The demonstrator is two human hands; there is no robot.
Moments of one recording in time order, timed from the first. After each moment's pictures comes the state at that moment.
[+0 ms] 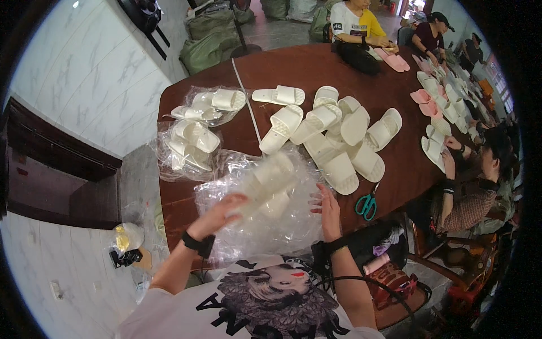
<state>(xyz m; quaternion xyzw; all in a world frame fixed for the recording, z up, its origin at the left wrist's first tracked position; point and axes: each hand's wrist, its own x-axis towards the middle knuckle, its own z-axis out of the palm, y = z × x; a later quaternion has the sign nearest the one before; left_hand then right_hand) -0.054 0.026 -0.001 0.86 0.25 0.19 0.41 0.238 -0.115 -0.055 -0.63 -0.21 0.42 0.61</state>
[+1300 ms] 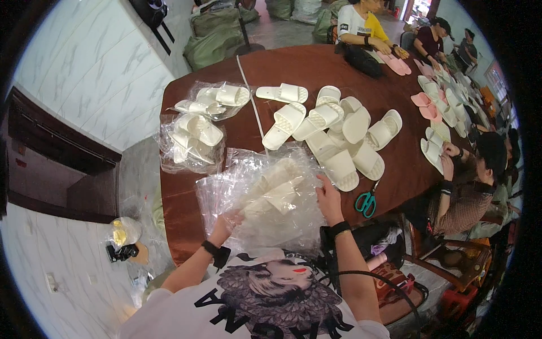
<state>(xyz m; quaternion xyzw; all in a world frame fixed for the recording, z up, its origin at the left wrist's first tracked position) -0.082 -0.034 -0.120 0.66 0.48 0.18 0.55 0.262 -0.103 -0.081 -0.74 -0.41 0.33 0.42</state>
